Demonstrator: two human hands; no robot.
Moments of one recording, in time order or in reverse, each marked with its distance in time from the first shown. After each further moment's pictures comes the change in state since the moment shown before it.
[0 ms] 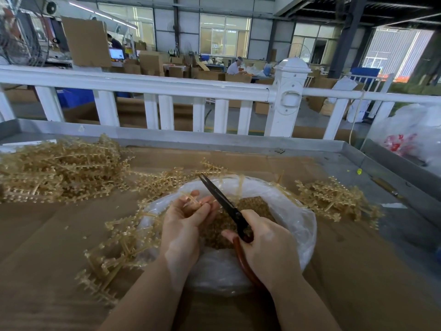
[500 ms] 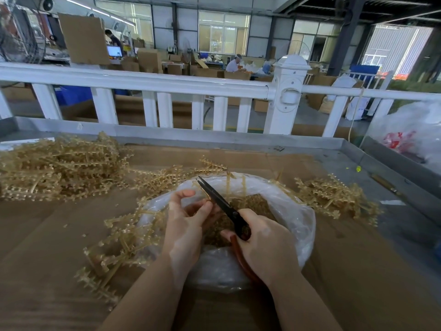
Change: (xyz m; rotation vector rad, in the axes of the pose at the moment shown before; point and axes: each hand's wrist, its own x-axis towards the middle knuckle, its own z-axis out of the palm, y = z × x) left_hand -0.001 -0.003 -0.001 0.130 -0.055 0.044; right_hand -0.001 0.003 0.006 -0.034 -0.047 0.026
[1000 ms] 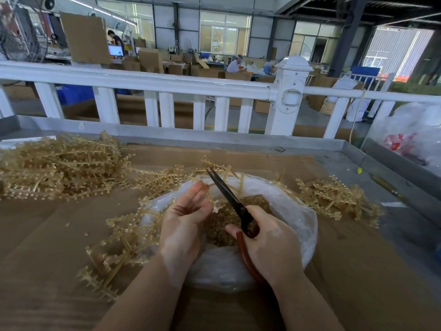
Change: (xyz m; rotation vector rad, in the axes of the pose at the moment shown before) left_hand 0.004 0.005 -0.003 -0.088 0.002 -0.035; right_hand 0.001 0.001 -0.004 0.097 0.032 0.052
